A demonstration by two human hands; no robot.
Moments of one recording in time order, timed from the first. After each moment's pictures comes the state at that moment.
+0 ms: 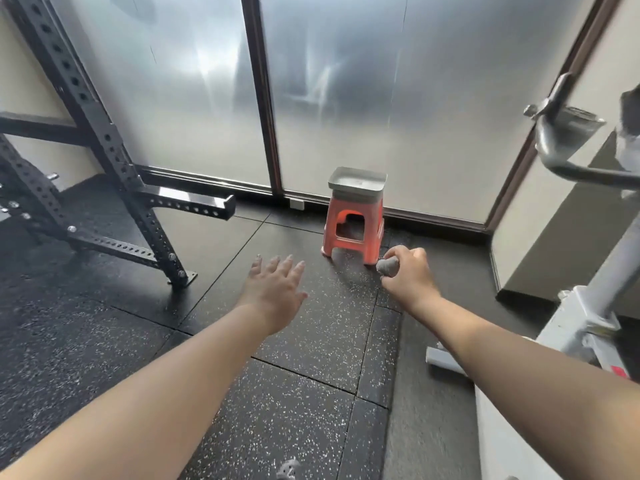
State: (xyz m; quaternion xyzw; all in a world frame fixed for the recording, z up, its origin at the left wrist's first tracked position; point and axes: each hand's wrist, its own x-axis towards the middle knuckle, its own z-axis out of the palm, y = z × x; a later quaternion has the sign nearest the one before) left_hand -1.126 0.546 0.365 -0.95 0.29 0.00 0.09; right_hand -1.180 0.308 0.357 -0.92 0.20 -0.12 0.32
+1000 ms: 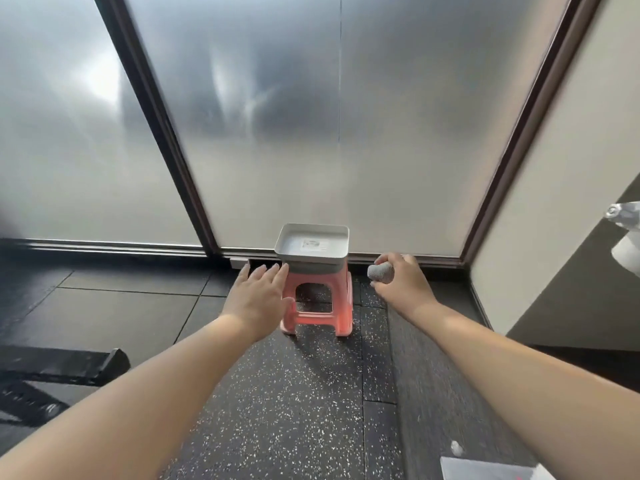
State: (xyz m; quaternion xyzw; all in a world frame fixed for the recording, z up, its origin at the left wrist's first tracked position) left_hand -0.629 0.304 0.384 -0.92 0.38 -0.02 0.06; right_hand -0.751 0.075 0.382 -0.88 0.28 -0.14 0.35
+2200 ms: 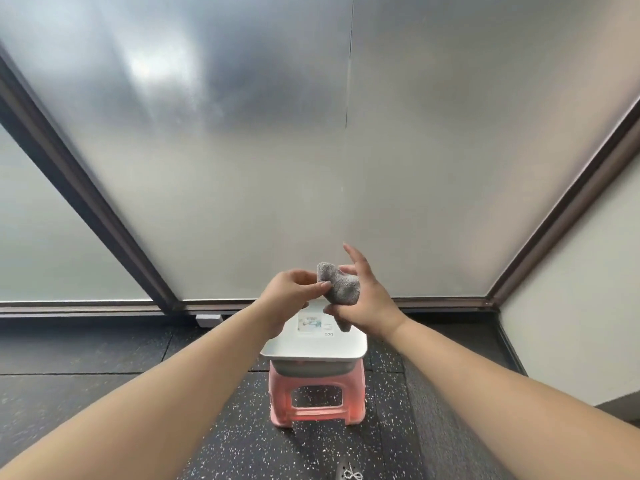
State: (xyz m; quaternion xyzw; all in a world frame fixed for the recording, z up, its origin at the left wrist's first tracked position) left_hand -0.204 0.037 0.364 -0.73 0.20 0.36 -0.54; right_hand -0.314 -0.088 0.353 -0.80 0.17 -0.11 0.56
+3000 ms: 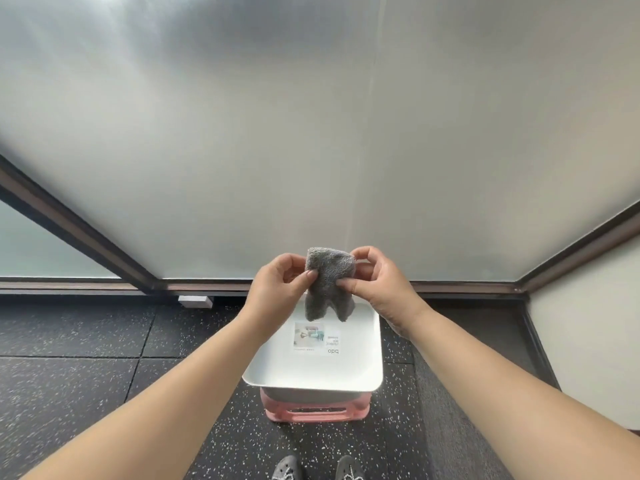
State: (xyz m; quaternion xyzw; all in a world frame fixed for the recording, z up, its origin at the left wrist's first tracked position) left_hand -0.052 -0.062 0.261 -0.76 0.19 0.27 -0.57; right_hand -0.156 -0.210 0.266 -0.64 0.25 -0.06 0.72
